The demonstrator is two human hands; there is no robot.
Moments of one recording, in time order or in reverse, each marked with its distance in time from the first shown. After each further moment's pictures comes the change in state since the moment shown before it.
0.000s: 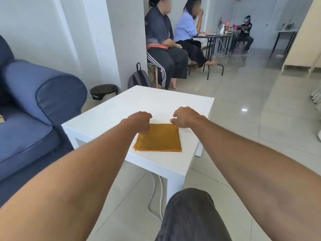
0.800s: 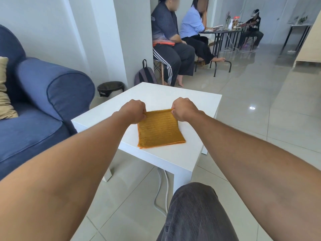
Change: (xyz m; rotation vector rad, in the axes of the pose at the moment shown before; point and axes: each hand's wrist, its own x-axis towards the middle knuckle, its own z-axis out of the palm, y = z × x) left_hand -0.030 -0.029 -0.034 -0.046 0.173 -0.050; right_hand 0.000 -0.038 -0.005 0.078 0.137 -0.045
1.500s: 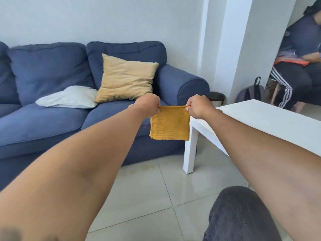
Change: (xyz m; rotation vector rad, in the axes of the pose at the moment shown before) left_hand -0.255 -0.215 -0.105 0.068 0.138 -0.549; right_hand -0.103 -0.308 0.012 0.163 -0.093 -0.626
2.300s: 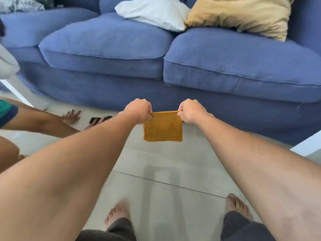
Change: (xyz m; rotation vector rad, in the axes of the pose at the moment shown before) left_hand -0.128 -0.352 0.234 -0.129 -0.287 -0.654; right_hand 0.034 -0.251 0.399 0.008 -0.567 -0.307
